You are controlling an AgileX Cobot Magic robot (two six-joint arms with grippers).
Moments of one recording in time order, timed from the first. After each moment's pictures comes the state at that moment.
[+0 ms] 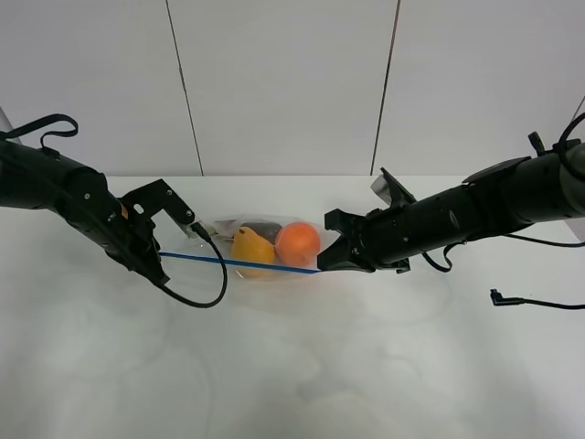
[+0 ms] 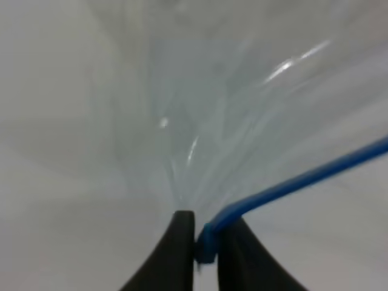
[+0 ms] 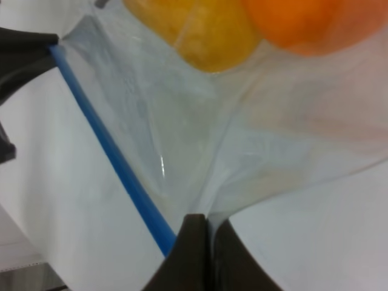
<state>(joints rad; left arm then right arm) -0.21 1.83 -0.97 0.21 0.34 0.39 0.27 1.81 -0.92 1.32 0.67 -0.93</state>
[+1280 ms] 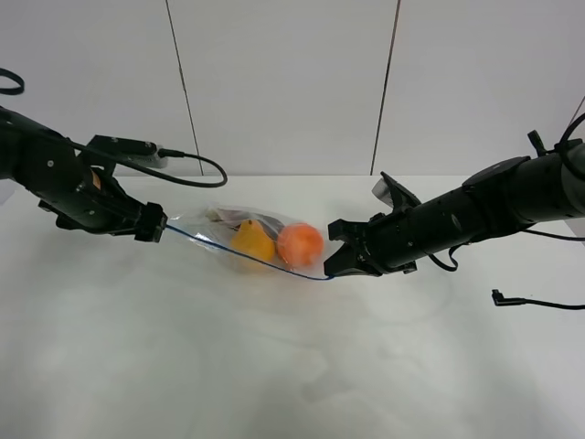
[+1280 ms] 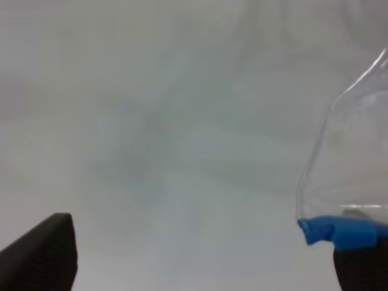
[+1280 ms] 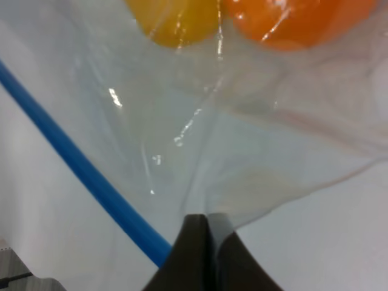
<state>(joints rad) -0.20 1.65 -1.00 0.28 0.45 -0.27 0.26 1.81 -0.92 1.24 0.65 -0.93</state>
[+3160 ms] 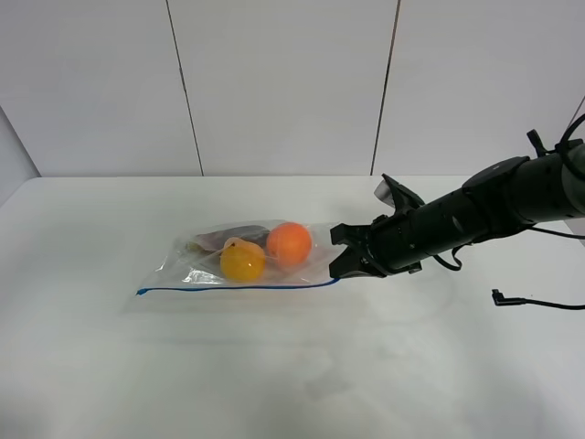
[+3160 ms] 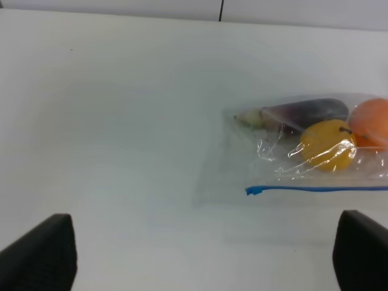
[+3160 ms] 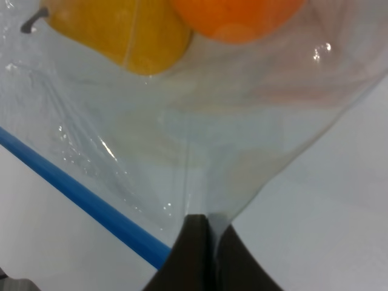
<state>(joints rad) -0.20 0.36 -0.84 0.15 1.06 -0.22 0.26 1.81 -0.92 1.19 0.62 -0.91</state>
